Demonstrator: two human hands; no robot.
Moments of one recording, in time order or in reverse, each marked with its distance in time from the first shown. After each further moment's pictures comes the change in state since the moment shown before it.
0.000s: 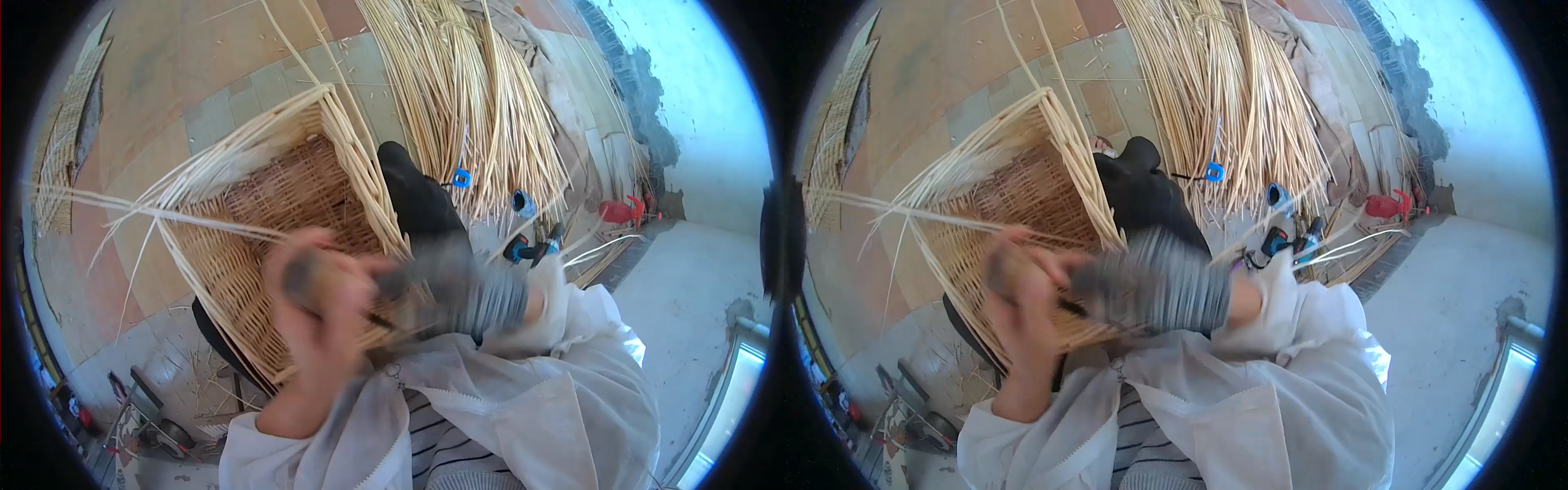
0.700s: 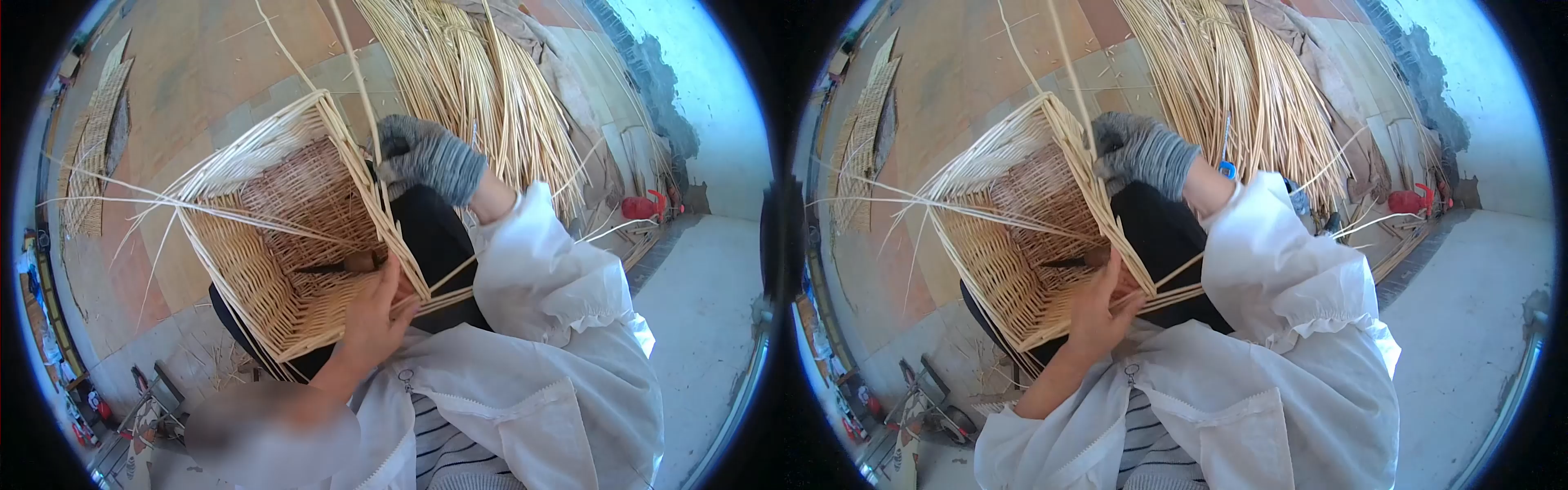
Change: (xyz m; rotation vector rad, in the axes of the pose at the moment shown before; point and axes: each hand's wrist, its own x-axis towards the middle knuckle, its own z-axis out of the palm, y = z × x) left_hand -0.040 -0.075 -0.007 0.933 -0.434 0.205; right_hand 0.046 0.043 -0.062 0.395 0.153 0.414
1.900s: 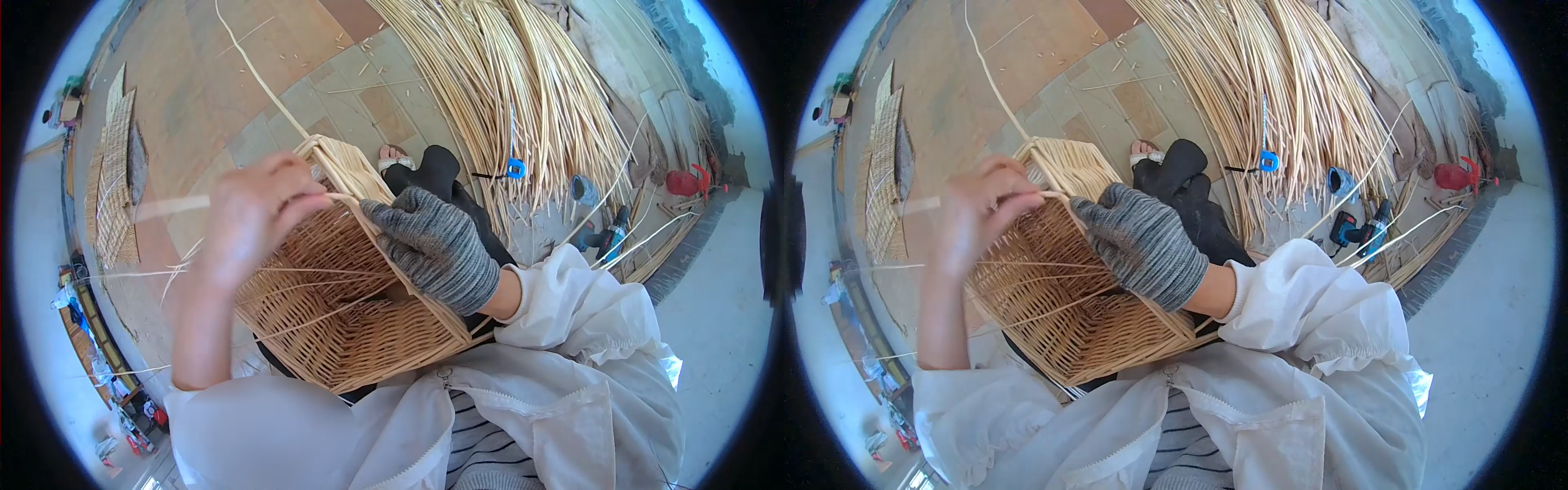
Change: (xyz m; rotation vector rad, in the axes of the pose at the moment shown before) left_hand 0.186 0.018 -0.182 0.690 -0.171 0.336; right_hand 0.001 0.028 0.040 -0.805 0.395 -0.572
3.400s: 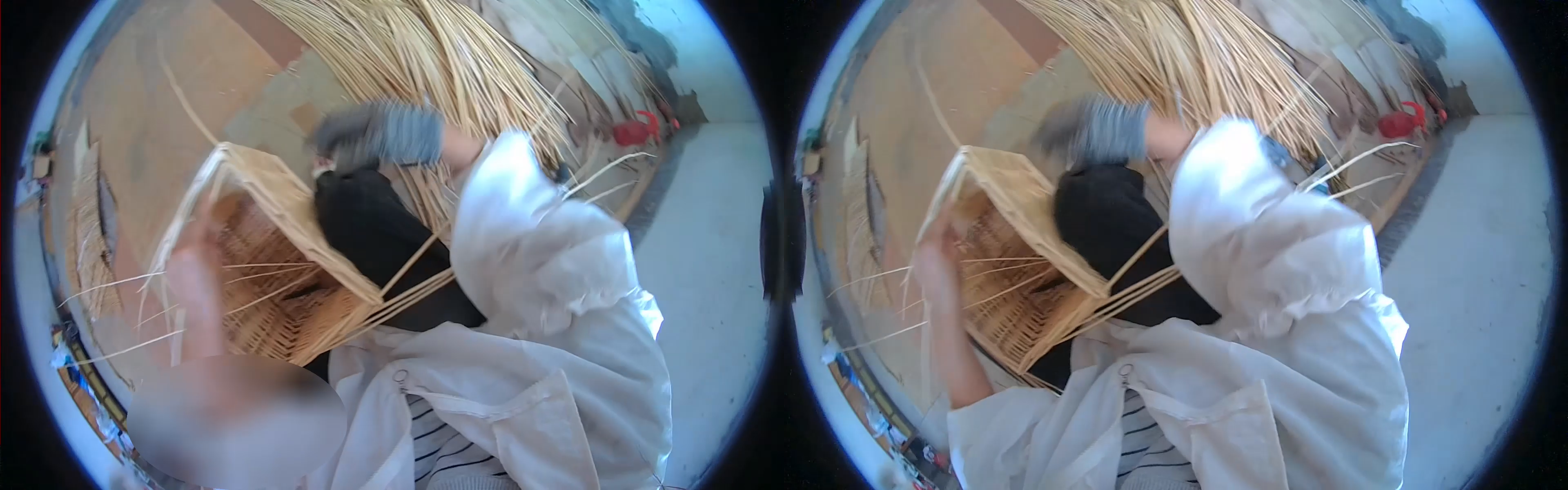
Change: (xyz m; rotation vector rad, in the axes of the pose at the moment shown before) left_hand -0.065 0.040 0.042 0.430 0.166 -0.546; right_hand 0.023 0.085 -0.094 0.355 -0.364 -0.385
